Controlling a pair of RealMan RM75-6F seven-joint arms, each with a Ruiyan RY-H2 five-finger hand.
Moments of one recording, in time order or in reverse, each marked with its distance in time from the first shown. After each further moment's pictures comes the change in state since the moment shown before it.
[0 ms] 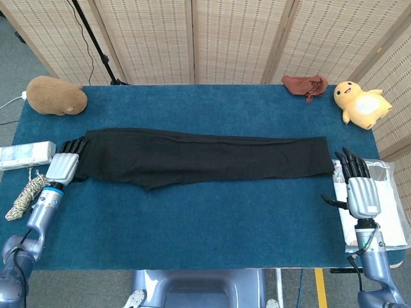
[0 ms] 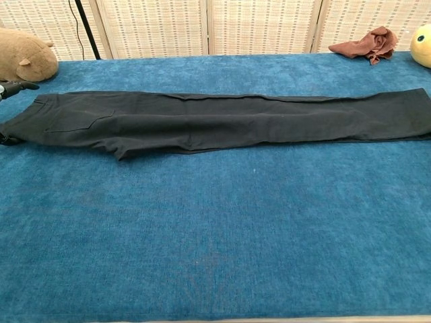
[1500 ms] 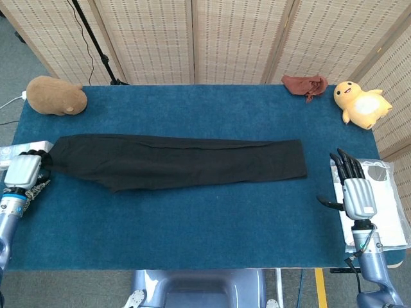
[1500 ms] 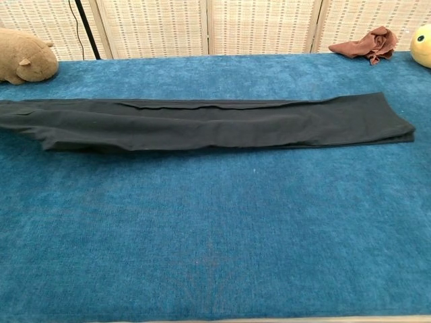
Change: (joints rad) left arm 0.117 0.116 0.002 0.046 0.001 0.056 0.025; right arm 0.000 0.010 -0.007 -0.040 -0.020 0.001 0.003
